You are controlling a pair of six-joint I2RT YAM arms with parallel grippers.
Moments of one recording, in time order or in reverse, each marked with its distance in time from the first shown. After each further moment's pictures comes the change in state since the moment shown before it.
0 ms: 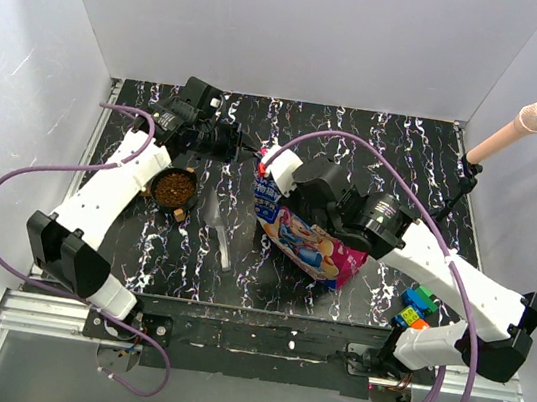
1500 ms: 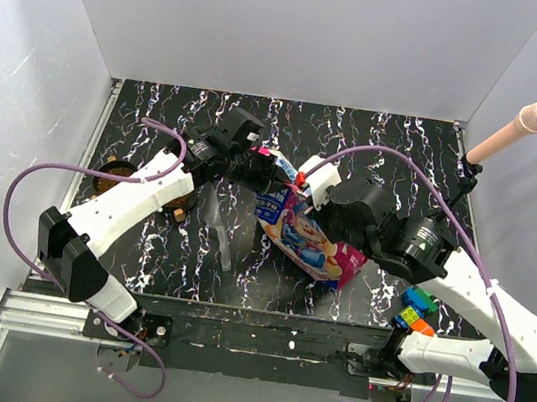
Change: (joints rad) left arm -0.246 -0.010 -0.115 0.155 -0.027 -0.032; right arm -0.014 -0.220 -0.149 -0.027 -0.027 0.127
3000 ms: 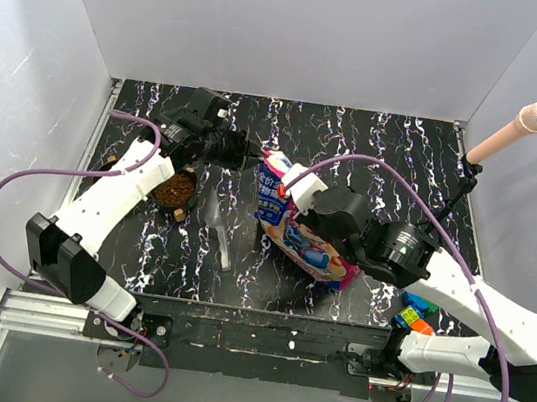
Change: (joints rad) left arm 0.188 -0.029 0.018 -0.022 -0.024 0.051; right arm 0.068 0.031 -0.063 0.119 0.176 -0.152
